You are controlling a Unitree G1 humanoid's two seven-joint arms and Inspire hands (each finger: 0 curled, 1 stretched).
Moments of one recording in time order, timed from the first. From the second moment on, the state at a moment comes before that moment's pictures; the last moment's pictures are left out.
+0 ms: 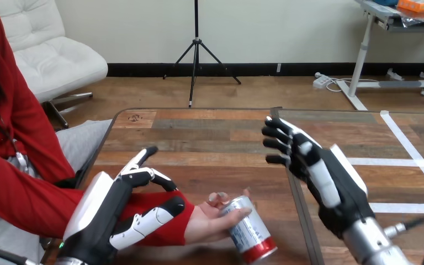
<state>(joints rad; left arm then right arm) 0.29 0.34 -0.06 -0.11 0.30 -0.36 -0.05 0.04 -0.23 0.01 0.12 0.13 -0.26 0.32</state>
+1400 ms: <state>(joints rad) 0.30 0.30 -0.06 -0.05 0.27 -0.47 -0.03 0.26 -0.14 0.00 -0.01 0.20 -0.28 0.34</state>
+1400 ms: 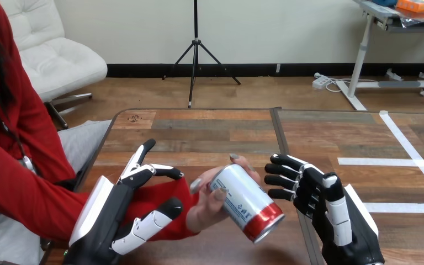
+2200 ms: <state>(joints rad) 0.31 0.32 -0.06 -0.10 0.41 -0.33 -0.05 0.31 -0.12 0.03 -0.12 0.24 -0.32 0.40</state>
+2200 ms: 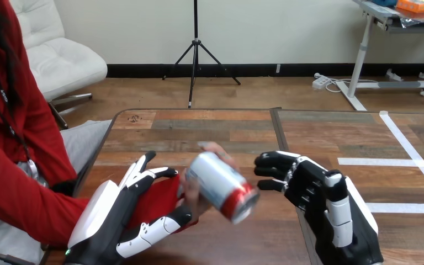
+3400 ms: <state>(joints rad) 0.32 0.32 -0.07 -0.21 0.48 -0.17 -0.15 0.36 -0.11 0.08 -0.26 0.32 -0.33 0.44</state>
